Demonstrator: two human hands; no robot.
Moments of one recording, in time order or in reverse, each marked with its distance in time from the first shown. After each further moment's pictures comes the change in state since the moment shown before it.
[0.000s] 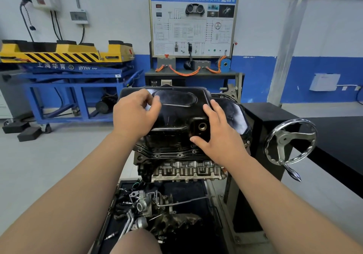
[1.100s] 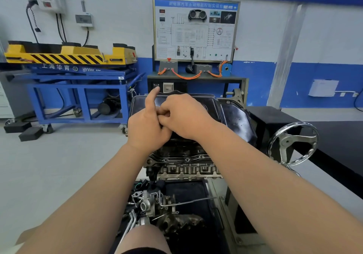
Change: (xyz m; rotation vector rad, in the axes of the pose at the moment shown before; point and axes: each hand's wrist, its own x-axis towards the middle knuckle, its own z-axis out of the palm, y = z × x) left_hand -0.031 -0.009 -0.007 0.013 -0.073 0.110; right_hand 0.052 -0.129 -0.036 -0.033 -0.216 -0.301
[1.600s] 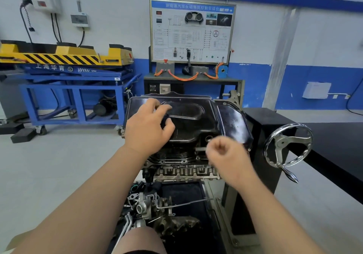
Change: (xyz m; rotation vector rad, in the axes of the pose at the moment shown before) left_hand 0.000 0.007 0.000 0.180 0.021 0.134; right_hand -0.120 0.059 0.047 0.712 0.284 0.481
